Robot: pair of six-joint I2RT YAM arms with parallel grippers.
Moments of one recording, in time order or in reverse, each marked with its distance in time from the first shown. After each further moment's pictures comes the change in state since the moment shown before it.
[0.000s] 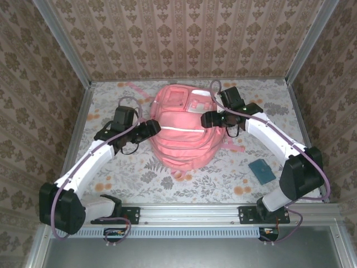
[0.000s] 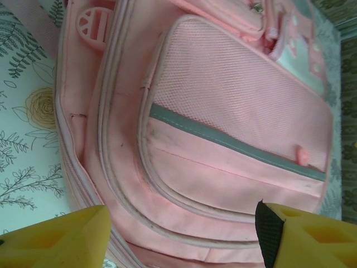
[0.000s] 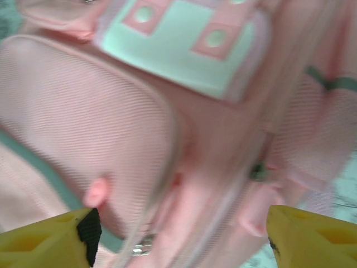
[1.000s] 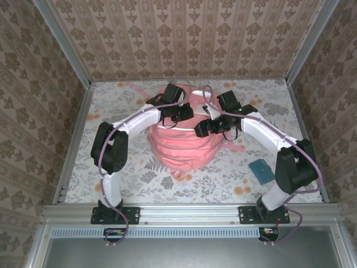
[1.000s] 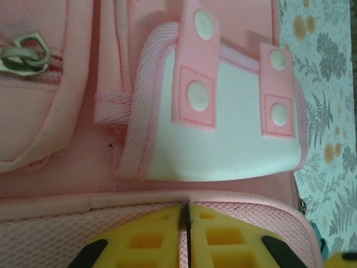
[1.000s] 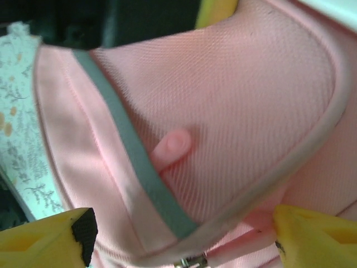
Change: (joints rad) left arm -0.229 0.755 0.661 0.033 -0.013 0.023; right arm -0.012 0.043 -0.058 0.012 -0.311 -0.194
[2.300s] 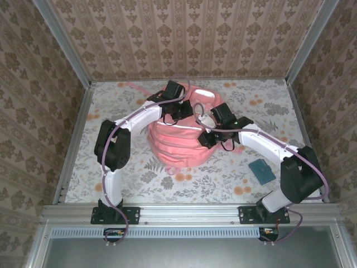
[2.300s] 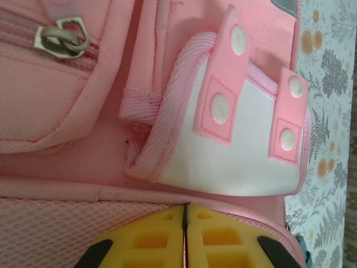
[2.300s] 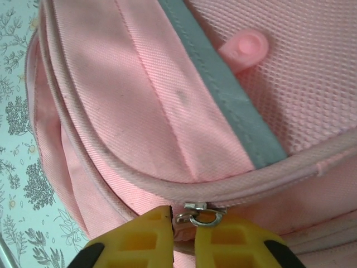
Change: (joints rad) left arm 0.019 0.058 0.076 -0.049 0.018 -0.077; right arm 0.132 -0.081 -0.162 0.120 0.140 -0.152
